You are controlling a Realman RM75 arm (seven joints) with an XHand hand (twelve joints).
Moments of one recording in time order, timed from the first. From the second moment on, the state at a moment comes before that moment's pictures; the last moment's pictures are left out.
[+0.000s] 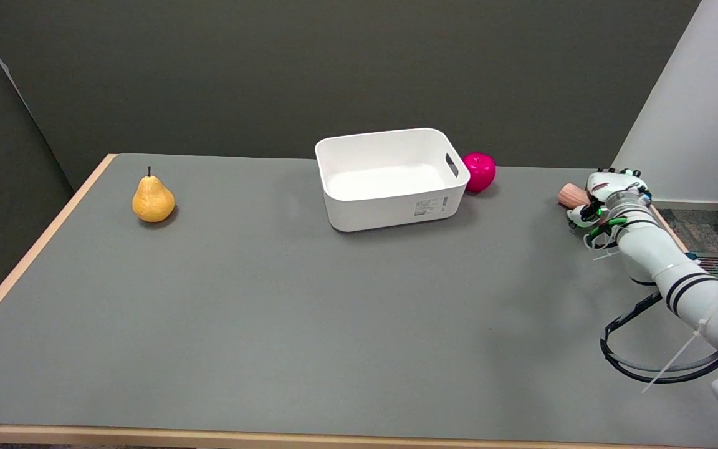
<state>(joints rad) 0.46 -0.86 -1.88 0.67 1.84 0.33 -1.03</state>
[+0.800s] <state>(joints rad) 0.31 -0.84 -1.74 1.01 1.66 0.38 -1.03</state>
